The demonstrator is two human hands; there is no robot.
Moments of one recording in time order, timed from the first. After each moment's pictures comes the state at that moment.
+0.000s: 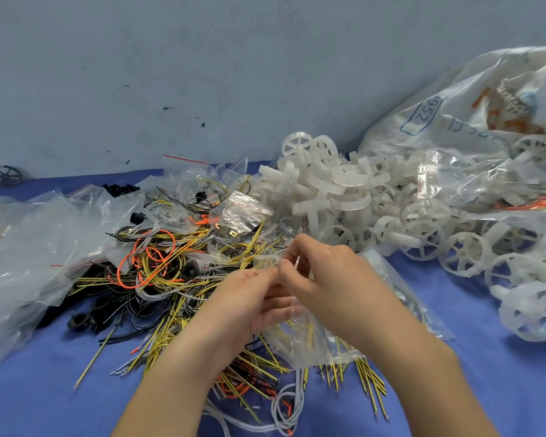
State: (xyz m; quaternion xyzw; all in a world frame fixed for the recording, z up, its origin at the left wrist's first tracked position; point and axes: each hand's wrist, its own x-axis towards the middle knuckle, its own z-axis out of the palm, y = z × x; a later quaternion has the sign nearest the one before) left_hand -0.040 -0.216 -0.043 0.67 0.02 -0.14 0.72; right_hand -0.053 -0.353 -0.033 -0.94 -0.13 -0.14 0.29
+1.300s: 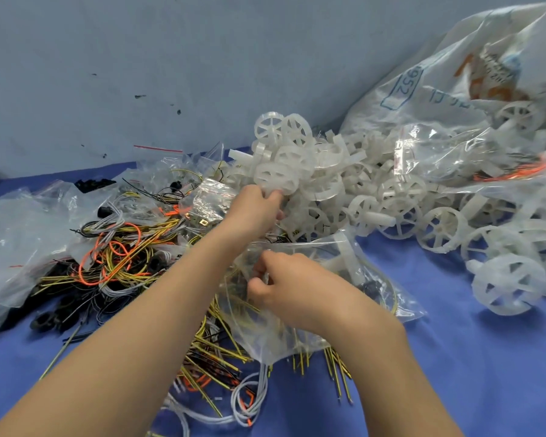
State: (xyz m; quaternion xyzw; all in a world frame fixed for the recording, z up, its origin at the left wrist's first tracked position) left_hand 0.081 -0.285 -0.039 0.90 -0.07 0.03 0.43; right_hand -0.041 -0.367 -0.051 -0.95 -0.13 0.05 0.28
